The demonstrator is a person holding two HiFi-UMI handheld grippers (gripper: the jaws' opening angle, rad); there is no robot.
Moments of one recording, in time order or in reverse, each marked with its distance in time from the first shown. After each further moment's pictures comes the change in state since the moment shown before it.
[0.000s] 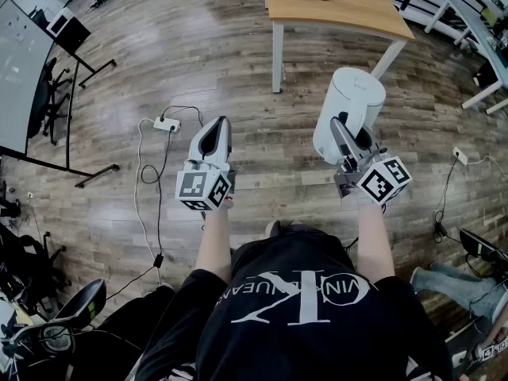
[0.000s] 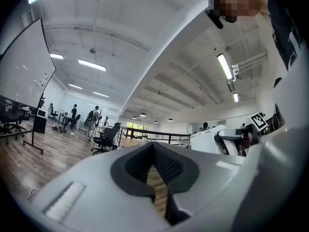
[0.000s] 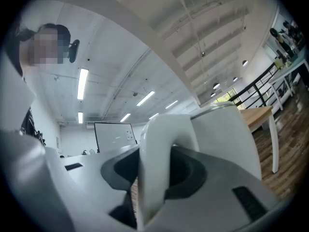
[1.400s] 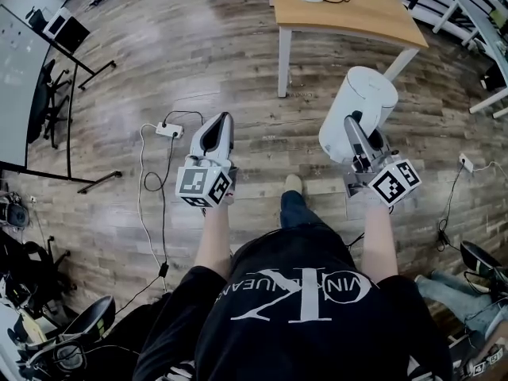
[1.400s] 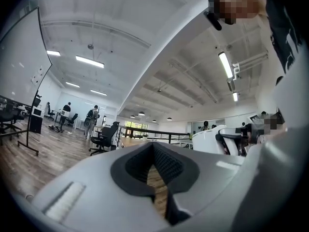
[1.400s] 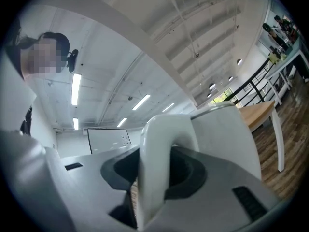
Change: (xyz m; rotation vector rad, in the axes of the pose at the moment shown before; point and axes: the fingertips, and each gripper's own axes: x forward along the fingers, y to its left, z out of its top) left arm 0.082 0.053 -0.005 0.010 0.008 -0.027; right arm 0.062 -0.066 0.014 0.044 -0.054 -0.020
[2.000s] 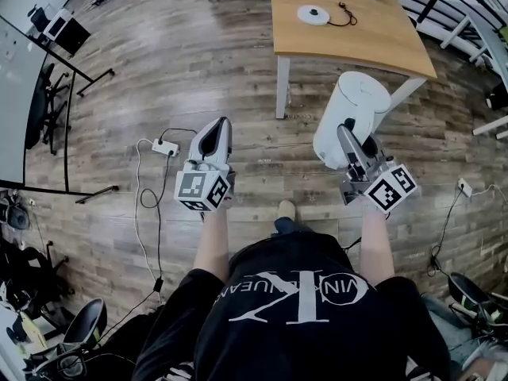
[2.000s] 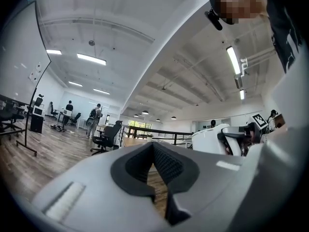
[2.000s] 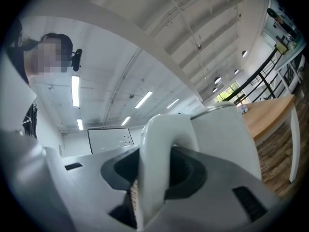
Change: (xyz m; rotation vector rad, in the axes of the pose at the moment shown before) left arm 0.146 0.043 -0.001 -0.007 0.016 0.046; right arm 0.107 -0.102 0.034 0.021 0.042 0.079
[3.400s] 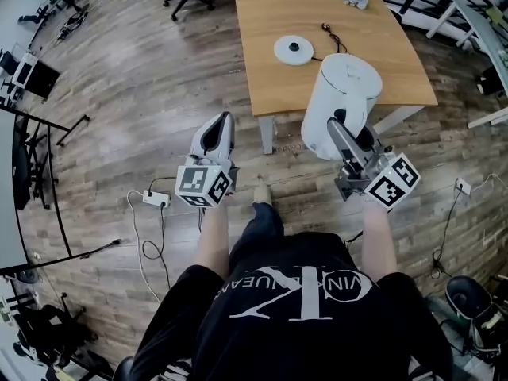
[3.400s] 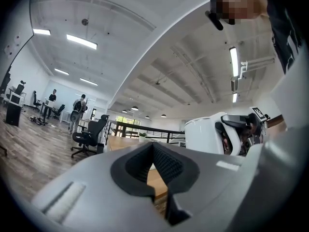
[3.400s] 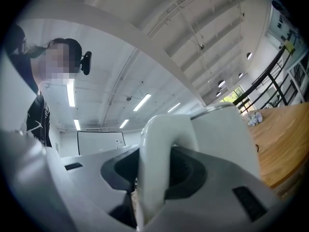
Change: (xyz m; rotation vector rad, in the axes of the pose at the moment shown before) left arm 0.301 0.074 -0.013 -0.032 0.037 -0.162; right arm 0.185 -0.167 0.079 -0.035 -0.041 0.025
